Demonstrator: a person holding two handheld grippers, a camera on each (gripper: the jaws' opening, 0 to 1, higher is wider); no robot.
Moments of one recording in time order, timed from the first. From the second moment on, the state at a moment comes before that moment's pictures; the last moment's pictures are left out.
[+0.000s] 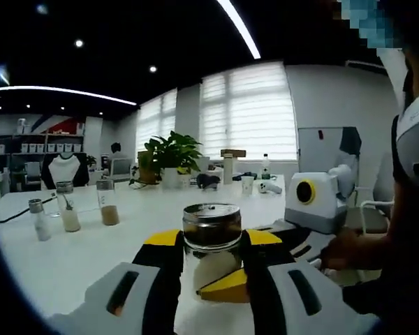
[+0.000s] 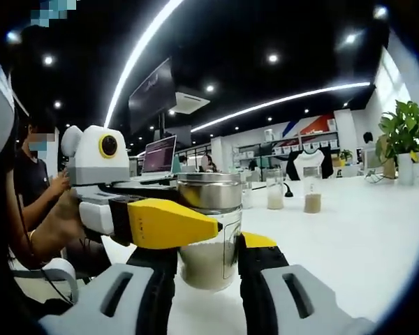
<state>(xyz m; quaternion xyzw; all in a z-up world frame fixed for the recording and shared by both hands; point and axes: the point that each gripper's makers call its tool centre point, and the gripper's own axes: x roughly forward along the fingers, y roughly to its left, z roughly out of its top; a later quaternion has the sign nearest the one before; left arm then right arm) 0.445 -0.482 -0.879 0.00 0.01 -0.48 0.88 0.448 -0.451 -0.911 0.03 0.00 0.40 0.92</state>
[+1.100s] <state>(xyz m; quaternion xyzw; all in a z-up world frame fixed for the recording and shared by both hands) 0.464 -0.469 -0.868 -0.02 0.01 -0.28 0.96 0.464 -0.453 -0.912 0.01 -0.01 0.35 0.94</state>
